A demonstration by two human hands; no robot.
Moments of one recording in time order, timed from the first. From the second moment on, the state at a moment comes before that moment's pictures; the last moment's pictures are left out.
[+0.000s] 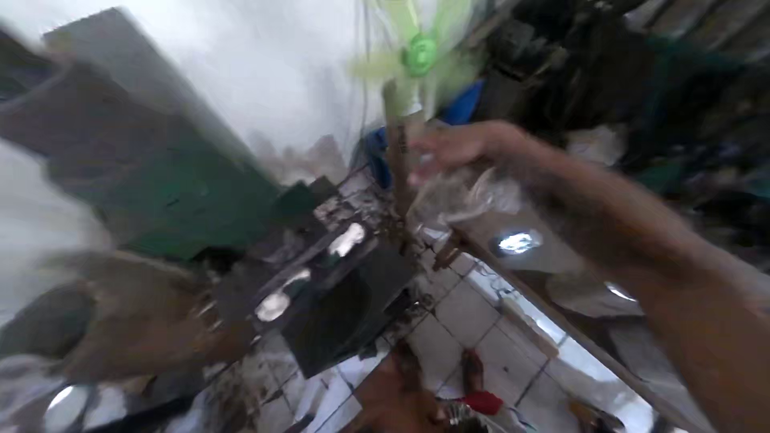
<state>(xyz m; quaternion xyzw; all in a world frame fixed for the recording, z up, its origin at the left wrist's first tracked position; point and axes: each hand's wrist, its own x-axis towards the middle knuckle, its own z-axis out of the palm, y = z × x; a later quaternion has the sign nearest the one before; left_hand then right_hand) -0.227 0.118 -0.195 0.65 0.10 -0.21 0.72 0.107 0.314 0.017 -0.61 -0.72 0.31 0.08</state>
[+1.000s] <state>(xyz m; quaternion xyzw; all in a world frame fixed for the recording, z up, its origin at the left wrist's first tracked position) 0.227 0.223 -0.233 0.92 0.01 -0.29 0.27 0.156 -0.167 -0.196 -0.84 -0.23 0.29 0.40</state>
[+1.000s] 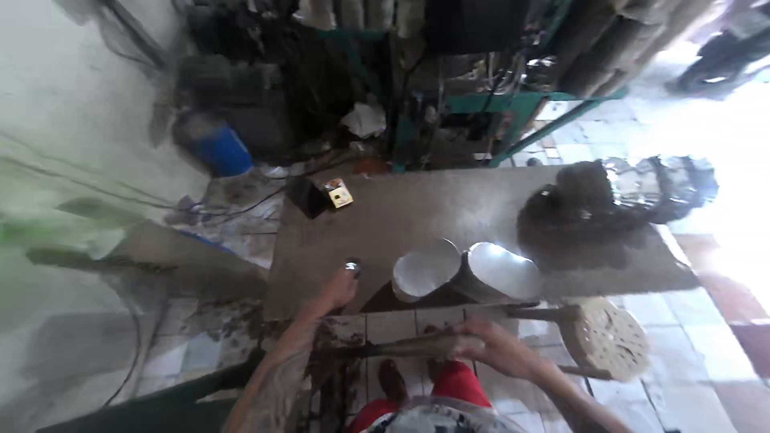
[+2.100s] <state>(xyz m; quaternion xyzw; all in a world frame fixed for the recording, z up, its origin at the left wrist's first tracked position) 0.249 0.061 -0.102 0.92 -0.15 -0.26 0.26 0.231 -0.191 -0.150 -0.92 -0.31 -0.01 0.24</state>
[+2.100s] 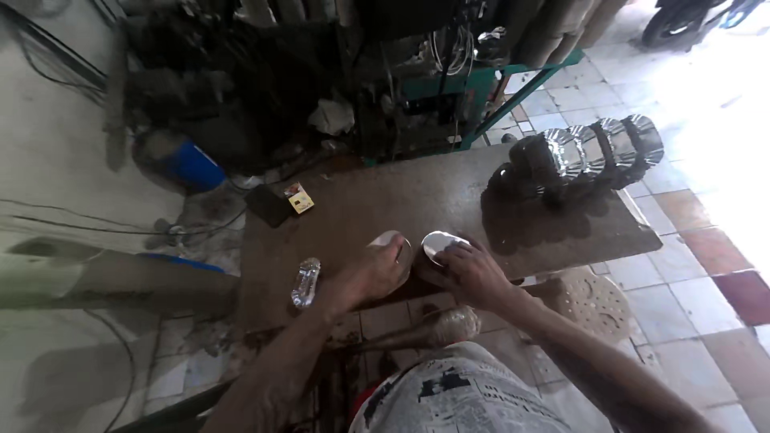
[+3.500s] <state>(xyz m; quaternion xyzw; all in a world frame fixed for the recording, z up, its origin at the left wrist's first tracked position) -0.020 0.289 -0.113 0.64 0.35 0.27 0.63 0.107 -0.159 -0.292 -0.70 -0.41 0.54 0.22</state>
